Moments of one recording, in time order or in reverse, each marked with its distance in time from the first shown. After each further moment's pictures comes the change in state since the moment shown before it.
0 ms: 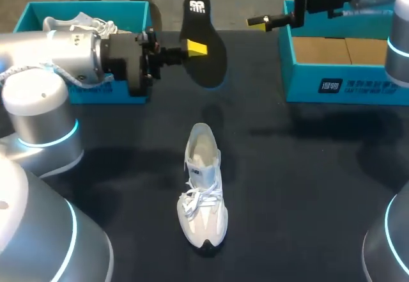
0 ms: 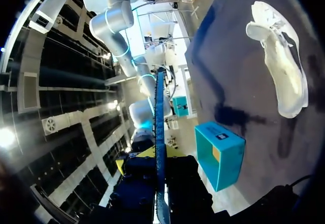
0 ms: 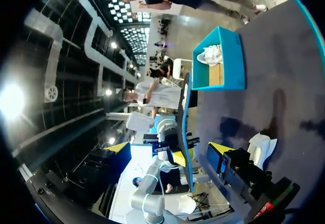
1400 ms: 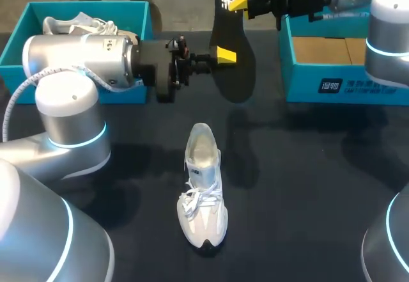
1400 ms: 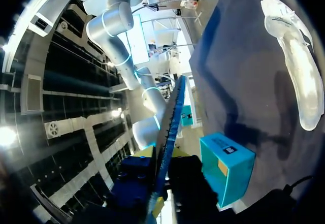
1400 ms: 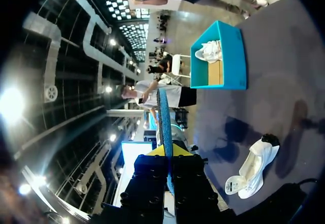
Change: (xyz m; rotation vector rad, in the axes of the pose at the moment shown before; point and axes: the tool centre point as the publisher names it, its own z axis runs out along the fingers) left arm 0.006 -0.021 0.062 0.081 -0.047 0.001; right arm -0.023 0.023 0.031 0.044 0.005 0.015
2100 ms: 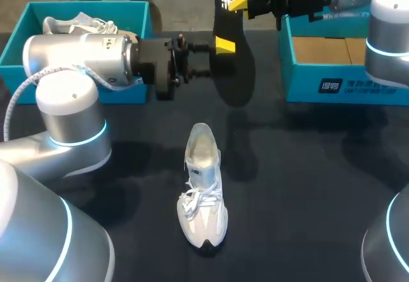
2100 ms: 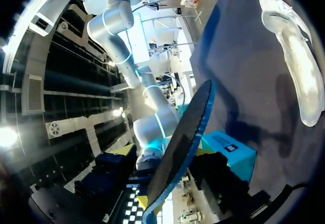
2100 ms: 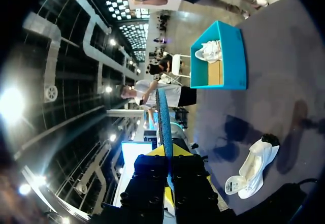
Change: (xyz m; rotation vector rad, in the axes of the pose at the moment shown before) left arm -0.001 0.007 -0.002 -0.005 -0.014 0.002; right arm 0.000 0.000 0.000 0.000 0.000 0.000
